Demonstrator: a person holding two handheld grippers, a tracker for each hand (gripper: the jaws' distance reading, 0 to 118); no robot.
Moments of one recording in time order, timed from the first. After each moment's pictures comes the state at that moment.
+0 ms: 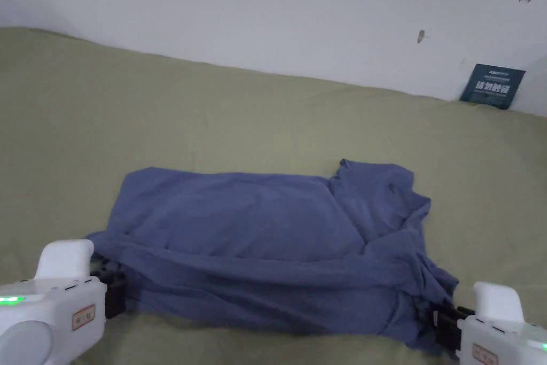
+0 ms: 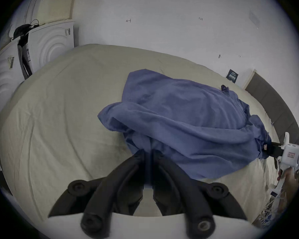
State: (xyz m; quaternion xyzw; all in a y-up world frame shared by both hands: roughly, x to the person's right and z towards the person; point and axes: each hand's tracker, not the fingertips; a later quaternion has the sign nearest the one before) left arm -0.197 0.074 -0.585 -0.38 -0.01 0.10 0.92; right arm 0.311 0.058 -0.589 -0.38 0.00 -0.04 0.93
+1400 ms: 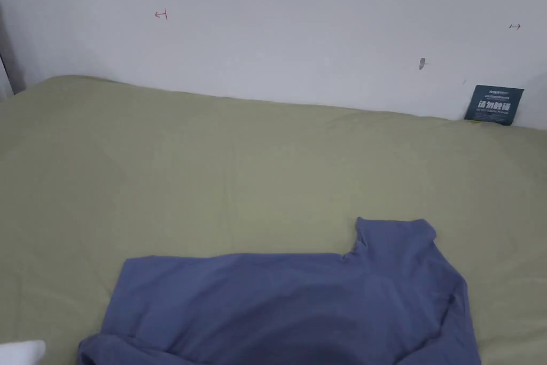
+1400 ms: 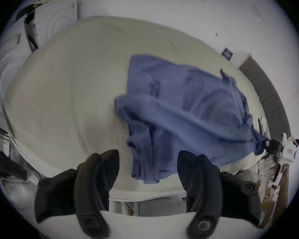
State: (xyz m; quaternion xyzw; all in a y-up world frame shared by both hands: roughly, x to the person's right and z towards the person) left arm -0.263 0.127 -0.422 -0.48 -0.03 0.12 0.87; right arm 0.338 0.134 -0.384 -0.42 0.02 -0.18 0.89
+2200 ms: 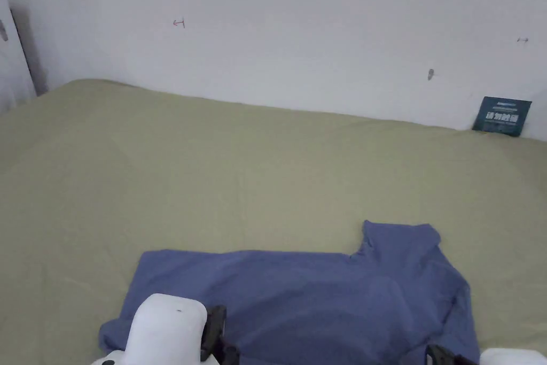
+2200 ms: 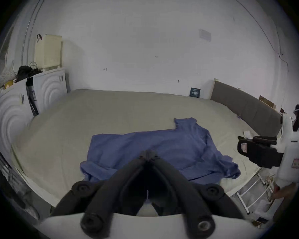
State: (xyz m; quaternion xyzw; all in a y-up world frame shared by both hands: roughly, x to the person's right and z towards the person) left arm -0.114 0.206 -0.365 -0.24 -0.07 0.04 0.97; right arm 0.159 0.202 -0.356 -0.24 0.03 0.01 0.97
